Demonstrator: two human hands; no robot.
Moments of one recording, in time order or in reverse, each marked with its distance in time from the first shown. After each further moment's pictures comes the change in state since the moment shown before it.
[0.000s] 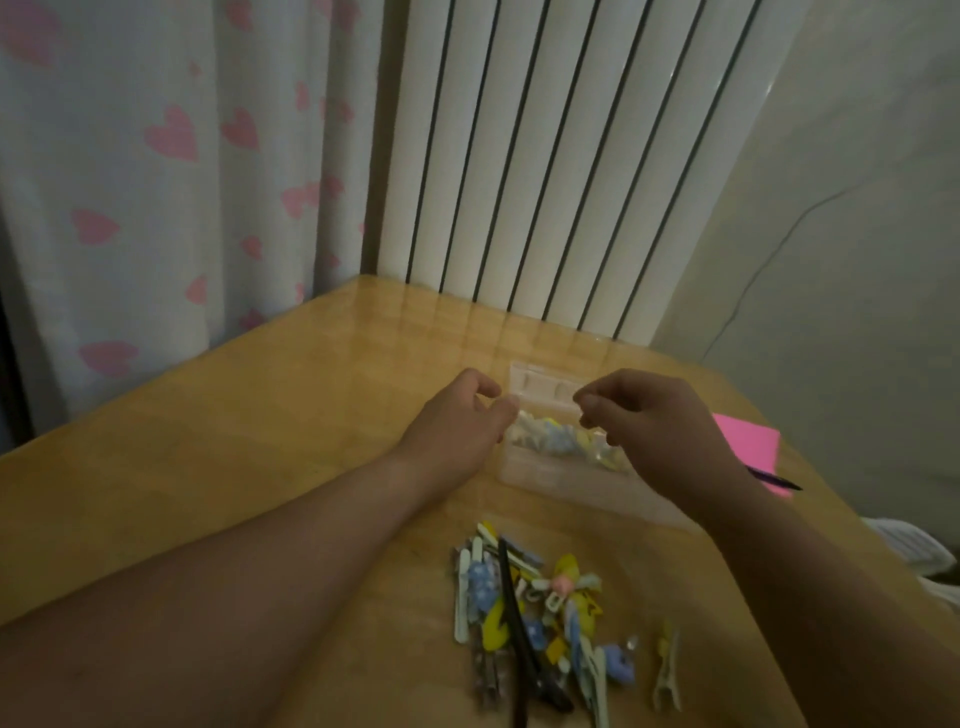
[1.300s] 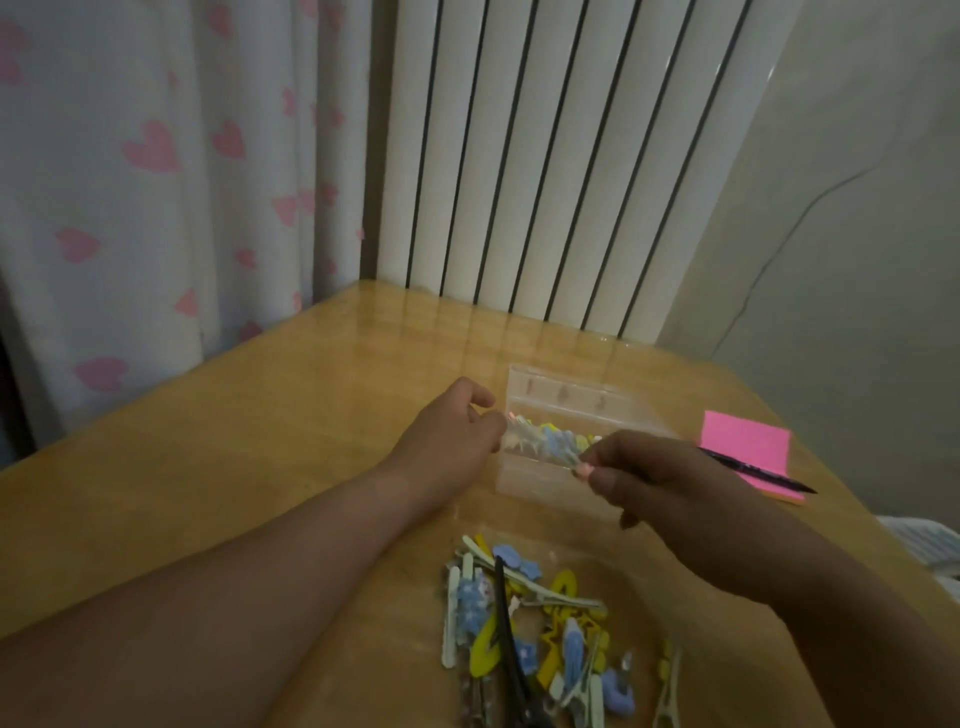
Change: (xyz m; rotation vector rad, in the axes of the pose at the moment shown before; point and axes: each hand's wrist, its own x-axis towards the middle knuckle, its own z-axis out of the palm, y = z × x) left_hand 0.001 0.002 0.000 0.048 0.010 -0.009; right_hand -0.037 0.004 -0.024 -0.038 -0.405 0.018
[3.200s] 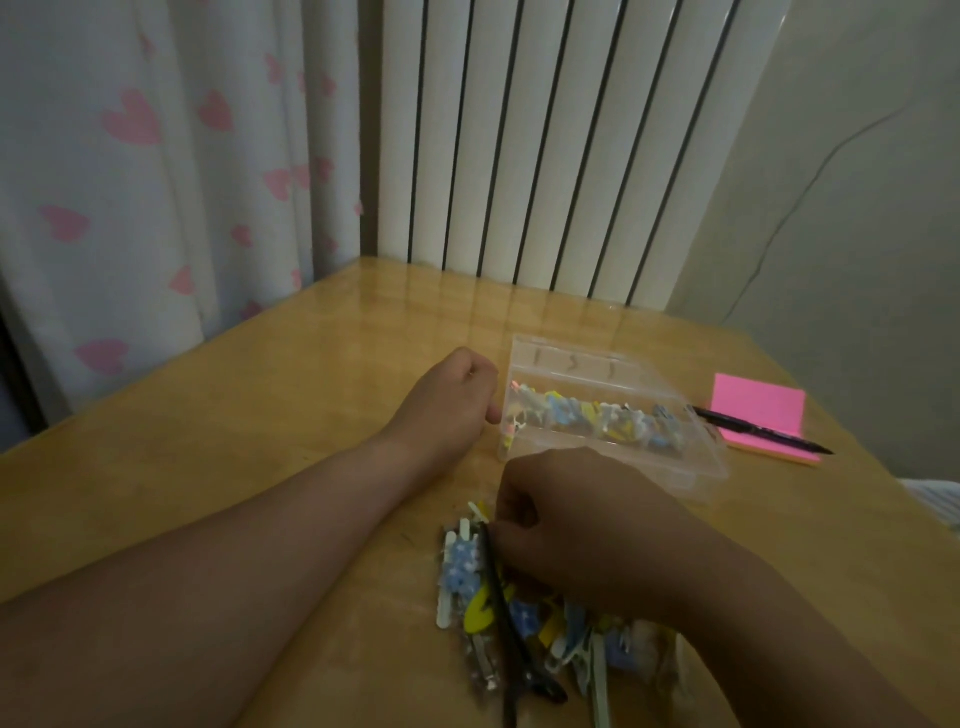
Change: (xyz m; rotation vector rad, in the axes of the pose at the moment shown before) left_hand -0.001 0.004 0.003 -0.069 0.047 -0.009; right_hand -0.001 -0.047 0.060 -0.510 -0.126 -0.116
